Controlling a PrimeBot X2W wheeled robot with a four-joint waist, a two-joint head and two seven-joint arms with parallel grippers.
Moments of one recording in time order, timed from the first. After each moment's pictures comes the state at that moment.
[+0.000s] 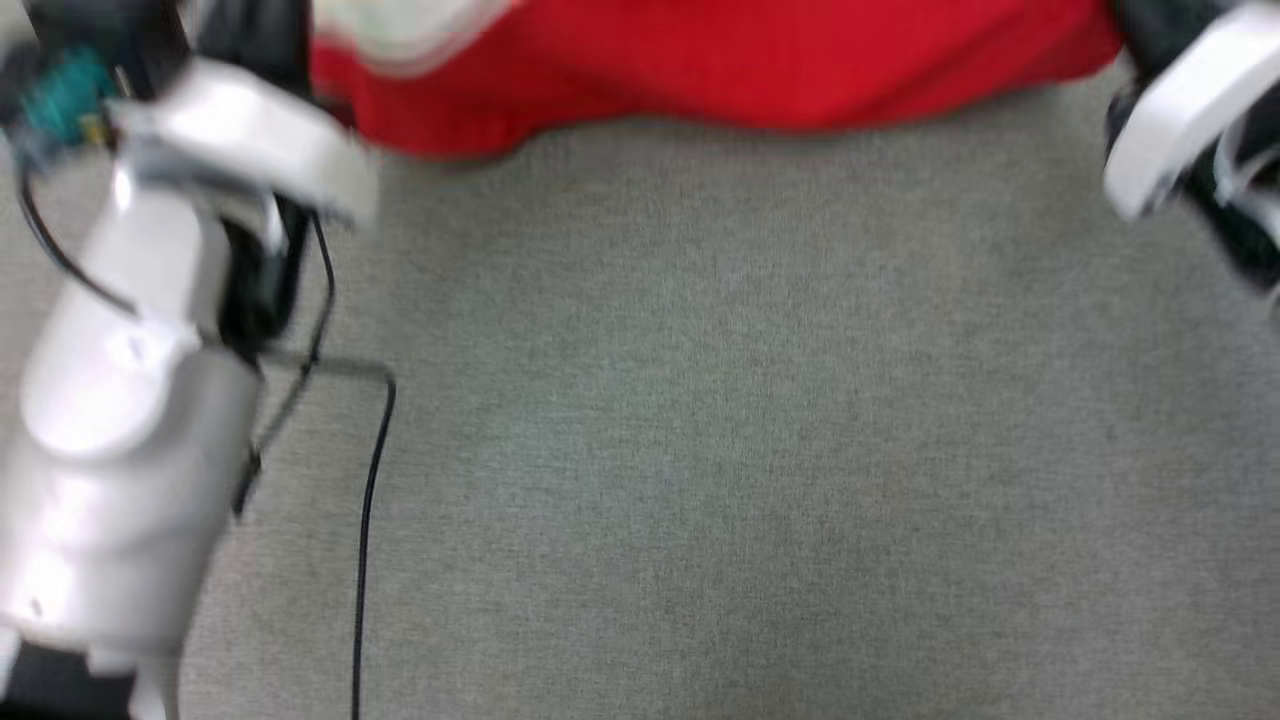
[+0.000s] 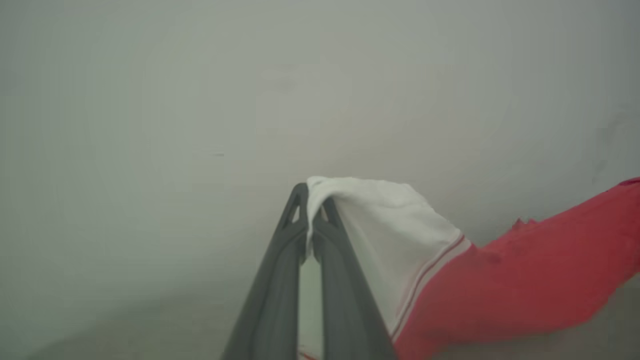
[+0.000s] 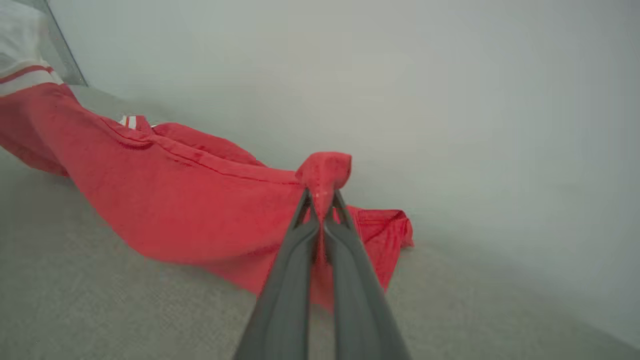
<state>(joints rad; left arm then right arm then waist) -0.96 0.39 -0.38 0.45 -0.48 -0.03 -0.25 -1.18 -0.53 0.79 0.72 0.72 0.13 -0.15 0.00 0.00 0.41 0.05</state>
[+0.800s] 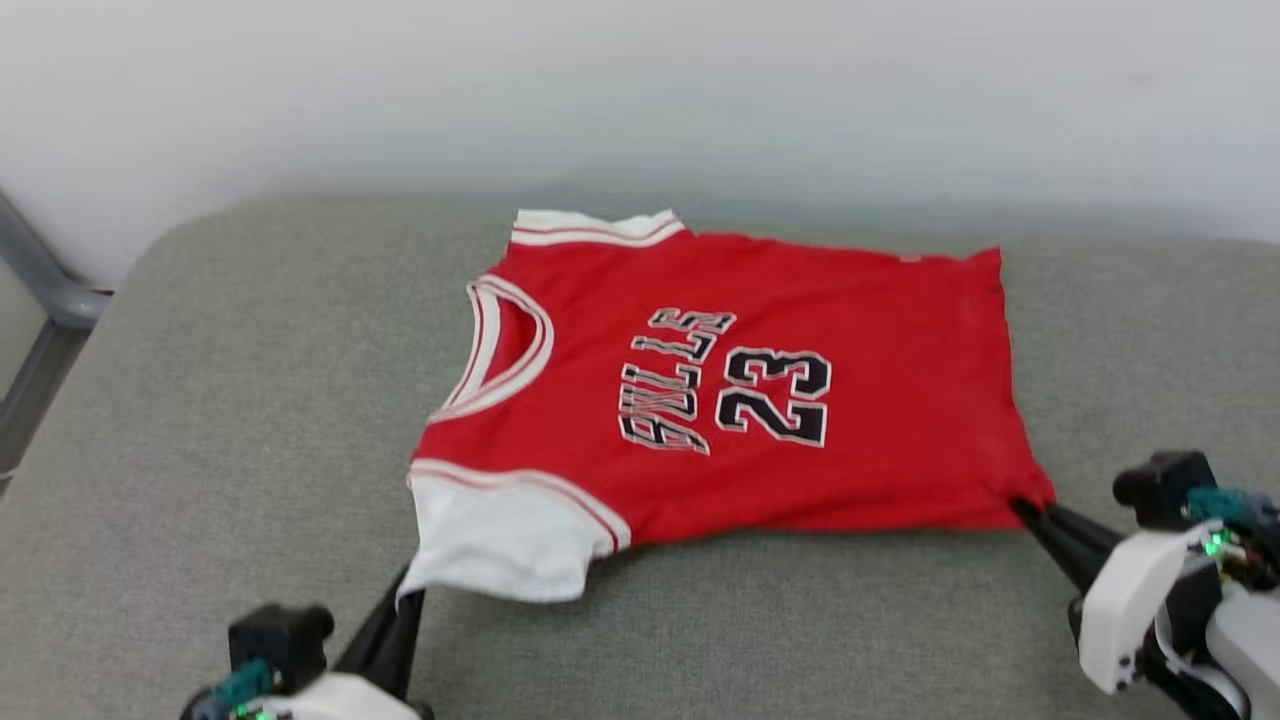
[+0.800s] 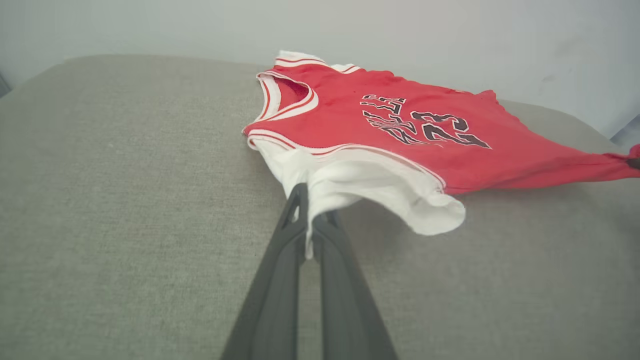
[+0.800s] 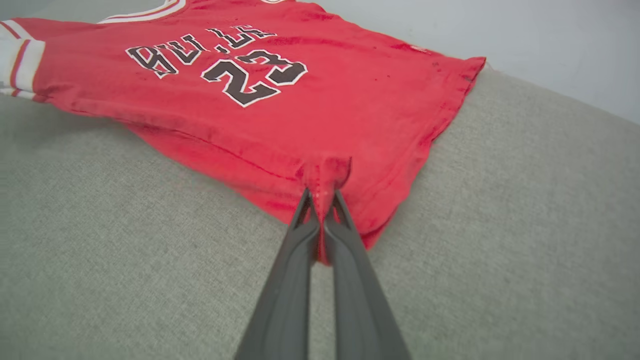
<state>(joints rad) 0.00 0.46 -0.43 0.03 -0.65 0.16 -0.14 -0.53 -0.67 0.93 0.57 0.86 0.13 -0.19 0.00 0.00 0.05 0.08</state>
